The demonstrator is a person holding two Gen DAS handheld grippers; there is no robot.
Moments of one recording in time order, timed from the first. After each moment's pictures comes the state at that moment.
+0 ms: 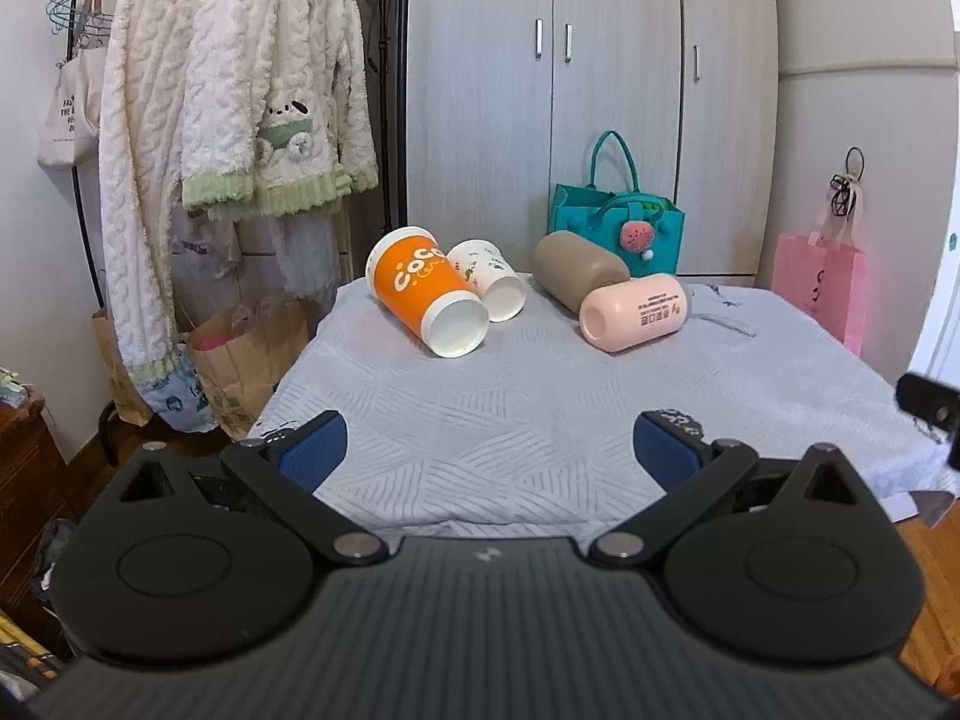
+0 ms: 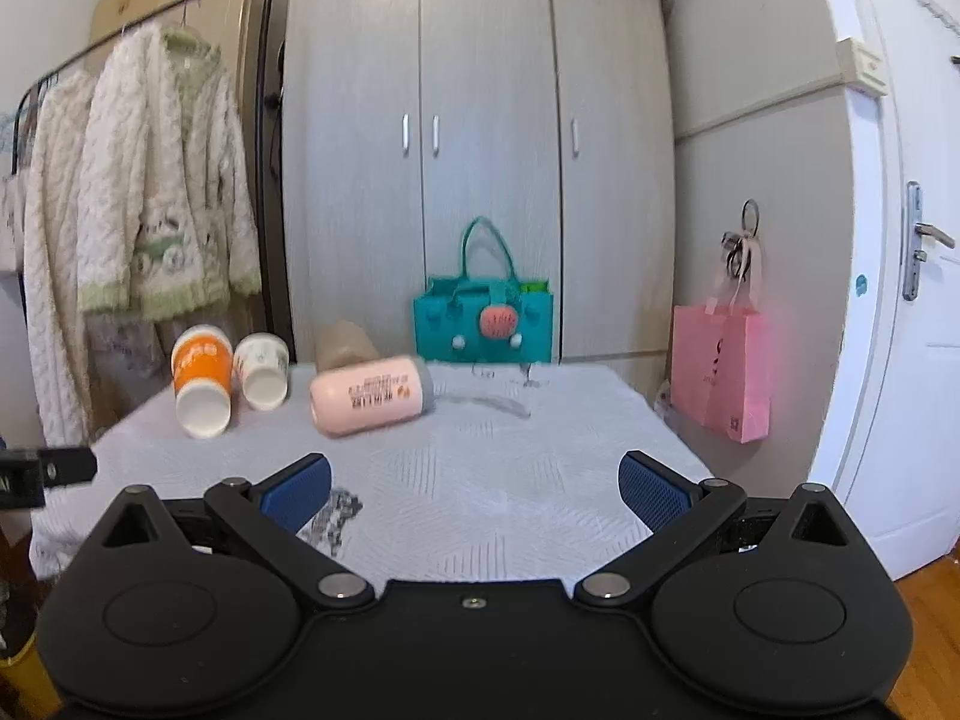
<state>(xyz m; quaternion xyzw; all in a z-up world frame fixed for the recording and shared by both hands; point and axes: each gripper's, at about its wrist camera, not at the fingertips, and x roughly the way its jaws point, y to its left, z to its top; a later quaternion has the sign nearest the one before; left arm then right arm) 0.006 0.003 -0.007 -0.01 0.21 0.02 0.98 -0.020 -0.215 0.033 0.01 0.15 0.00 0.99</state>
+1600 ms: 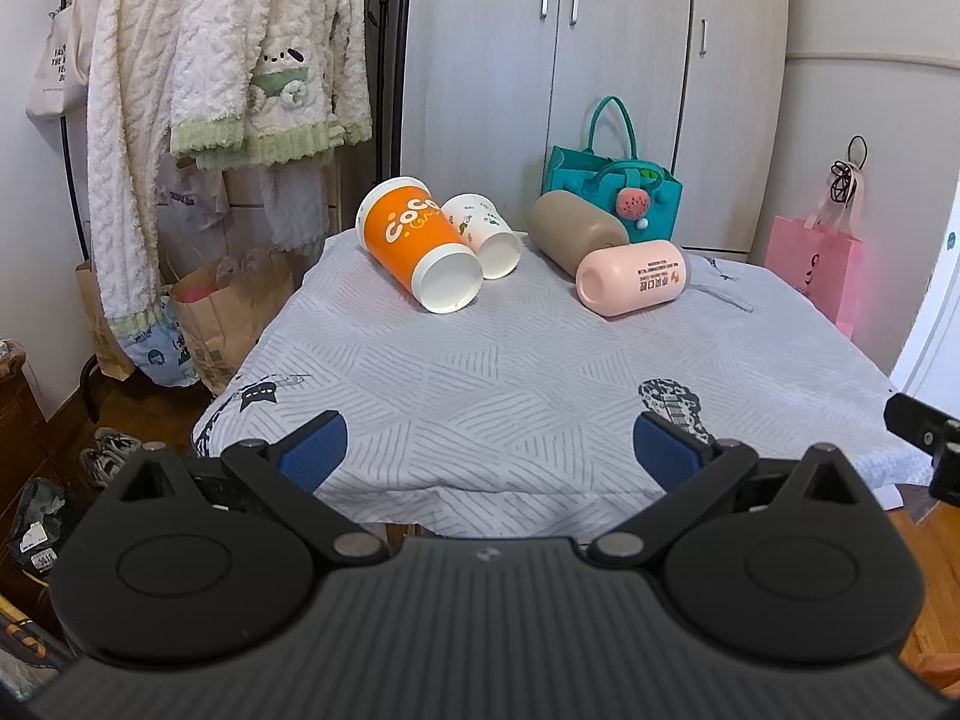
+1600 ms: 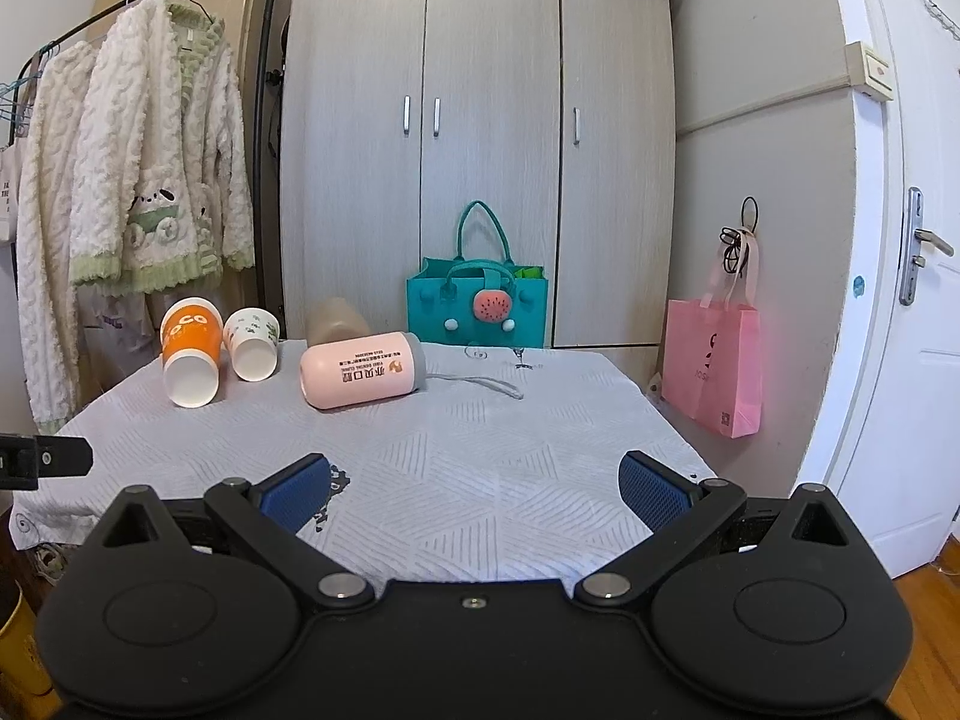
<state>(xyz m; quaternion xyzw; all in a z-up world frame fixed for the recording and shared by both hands) 0.016 0.013 -0.024 -0.04 0.25 0.00 0.97 -0.012 -0.209 0.022 -0.02 0.19 -0.01 0.98</state>
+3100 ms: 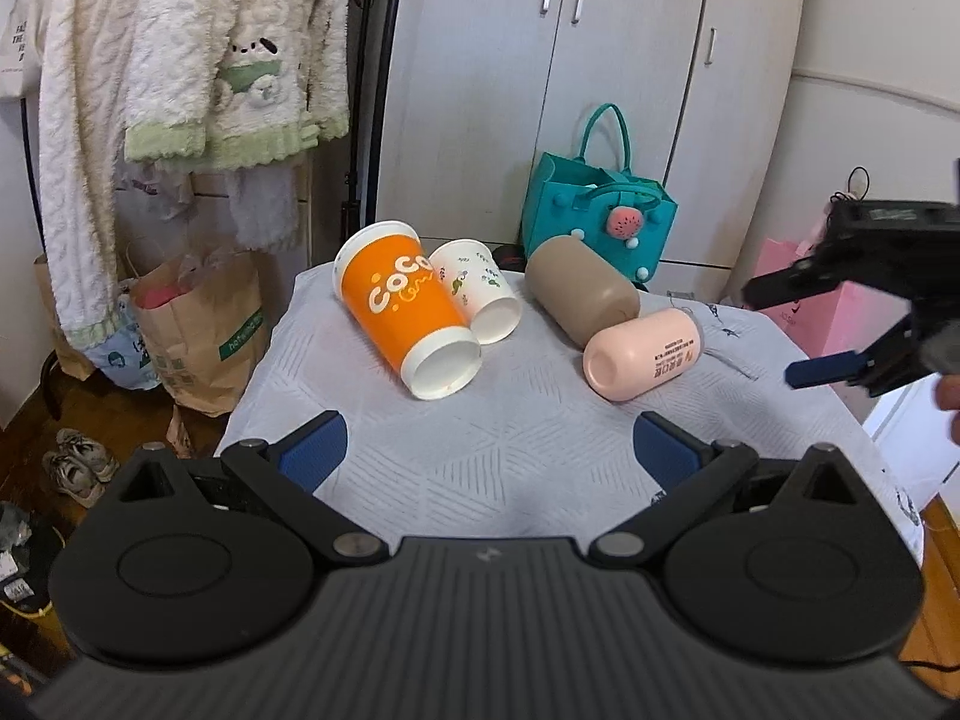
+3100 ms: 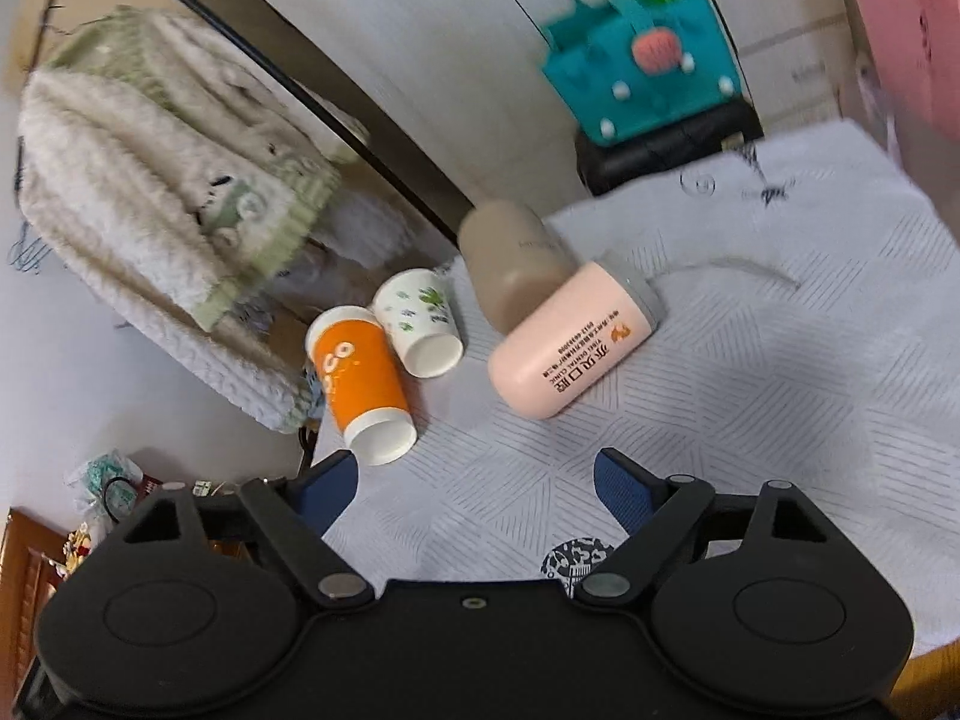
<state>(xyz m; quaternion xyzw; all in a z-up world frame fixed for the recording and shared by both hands) 0.104 0.049 0.022 -0.07 0.27 -0.04 0.96 0.234 -0.210 0.067 0.27 0.47 0.17 0.82</state>
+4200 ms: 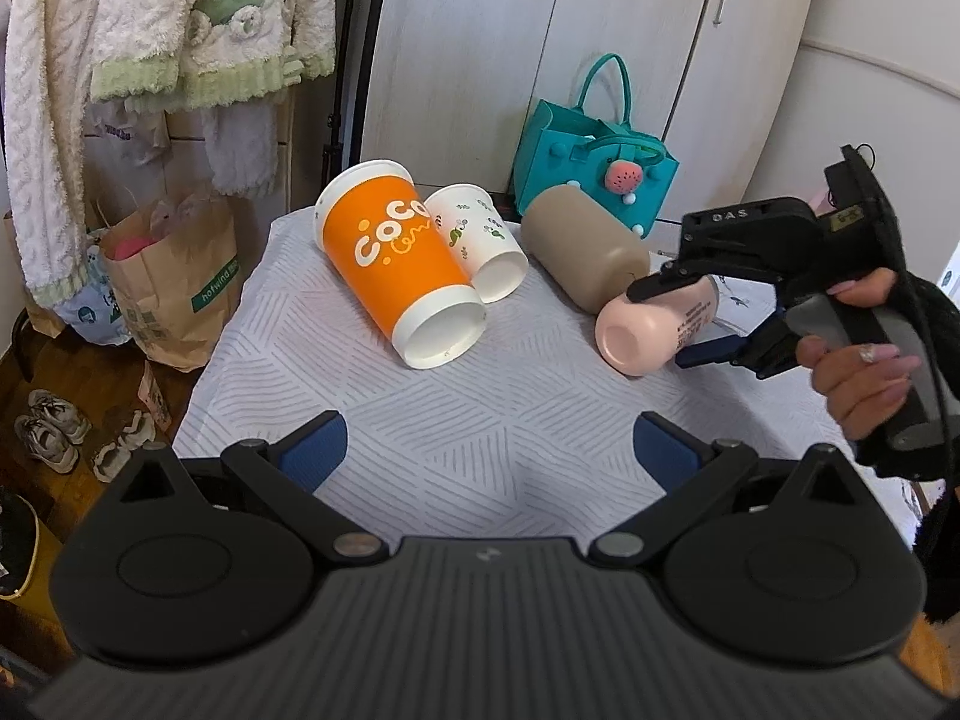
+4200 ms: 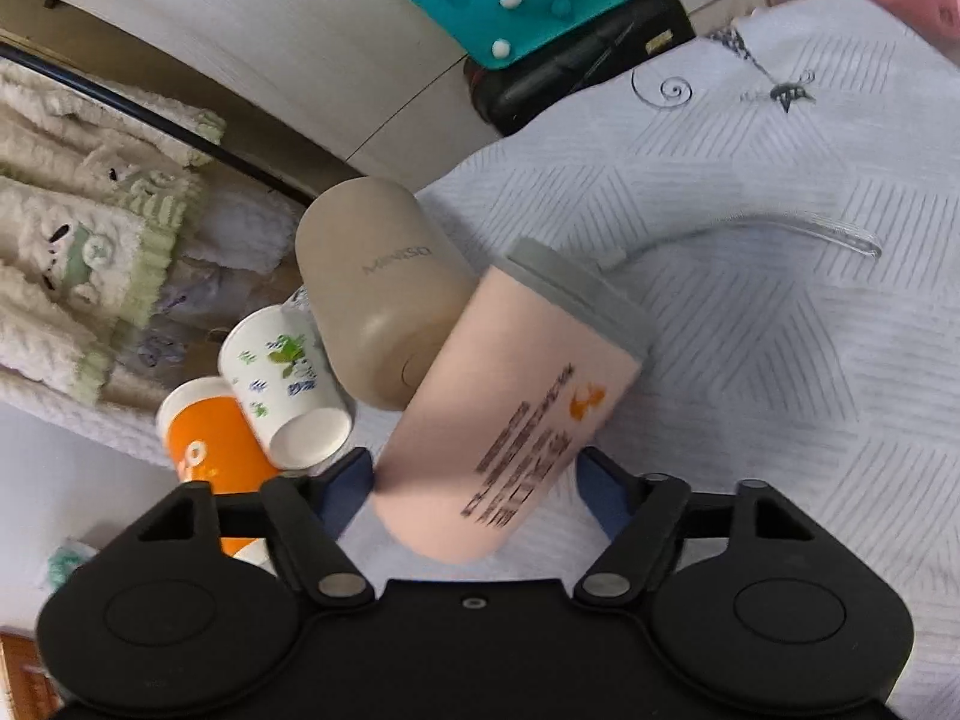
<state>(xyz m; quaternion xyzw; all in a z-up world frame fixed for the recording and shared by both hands) 0.143 0.065 -0.001 -0.10 0.32 -0.06 0.94 0.333 -0.192 -0.009 0.30 0.54 0.11 0.78</state>
